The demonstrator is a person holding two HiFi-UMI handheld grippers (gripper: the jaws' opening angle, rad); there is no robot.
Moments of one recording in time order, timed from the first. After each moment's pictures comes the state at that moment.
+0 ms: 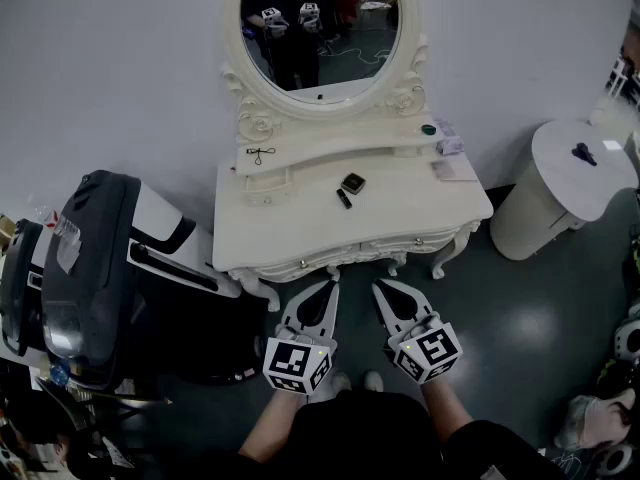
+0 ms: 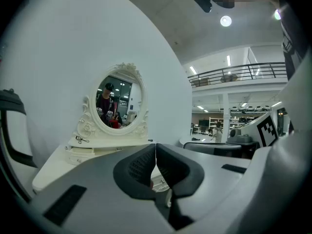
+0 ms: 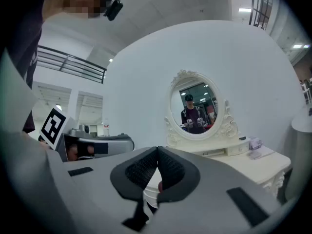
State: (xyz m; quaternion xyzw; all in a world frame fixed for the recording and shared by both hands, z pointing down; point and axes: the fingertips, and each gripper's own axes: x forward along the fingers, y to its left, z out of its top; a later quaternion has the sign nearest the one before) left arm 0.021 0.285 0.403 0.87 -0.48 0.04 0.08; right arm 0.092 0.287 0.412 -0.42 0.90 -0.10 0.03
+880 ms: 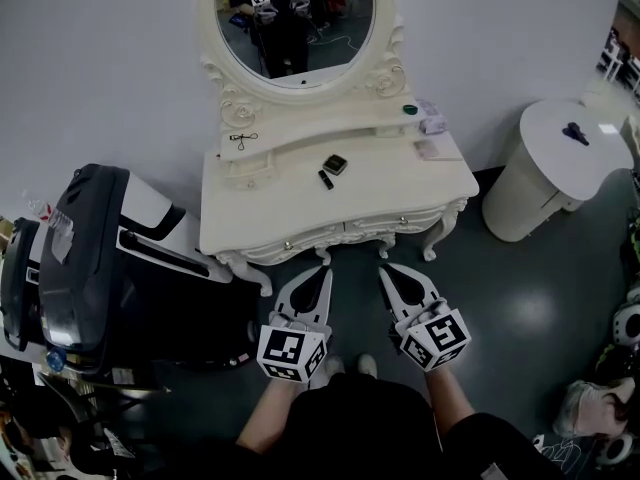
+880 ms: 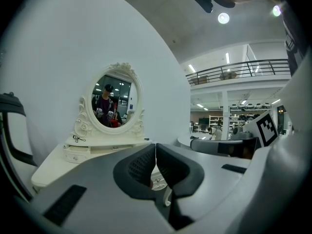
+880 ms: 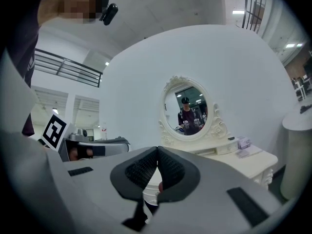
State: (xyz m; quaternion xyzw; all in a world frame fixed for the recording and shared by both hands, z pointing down) left arm 0.062 0.305 0.400 0.87 -0.49 0.05 0.08; right arm 0.157 0.308 0.407 -0.43 0.90 -0.11 0.05
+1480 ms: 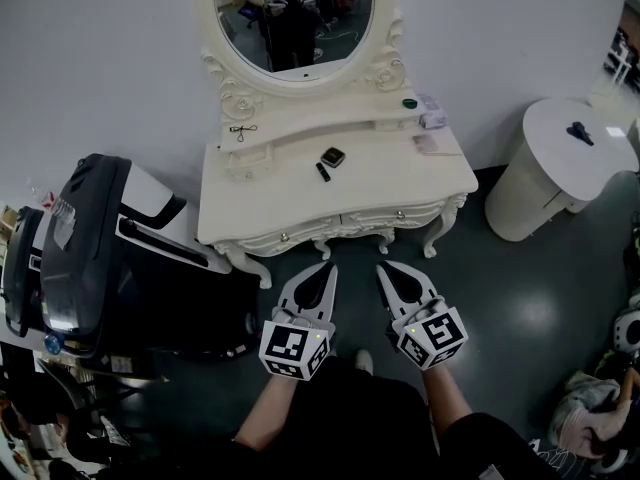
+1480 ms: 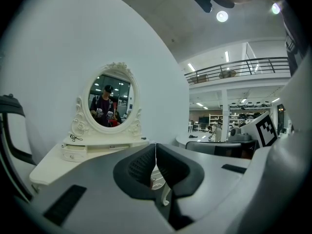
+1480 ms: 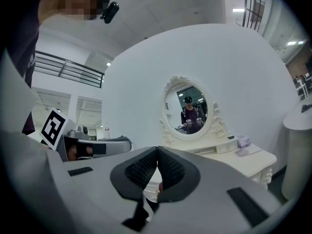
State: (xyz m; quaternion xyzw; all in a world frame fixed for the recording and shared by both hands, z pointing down) left arm 0.097 0.322 0.402 0.87 -0.49 0.06 0.08; right arm 0.178 0.322 0.413 -0.42 0.90 -0.11 0.05
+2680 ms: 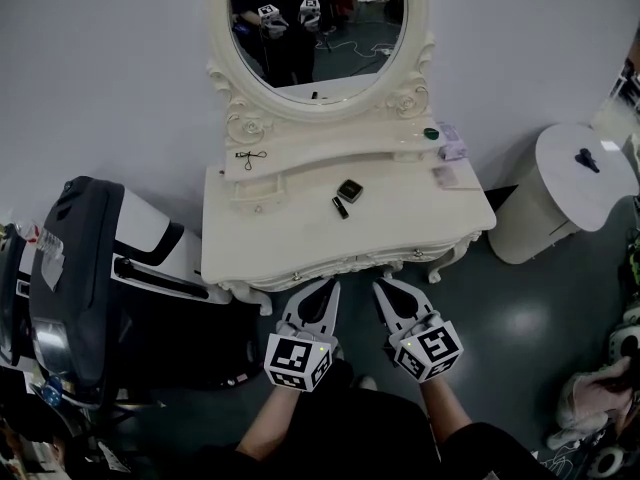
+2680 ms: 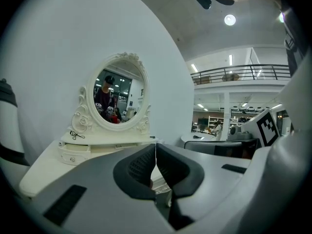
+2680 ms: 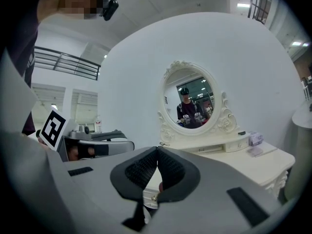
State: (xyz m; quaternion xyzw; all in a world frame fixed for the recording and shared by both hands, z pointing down) left arm 0.024 0.210 0.432 0.87 -0.48 0.05 0.10; right arm 0.096 0.213 0.437 -0.42 0.90 -0.13 0.01
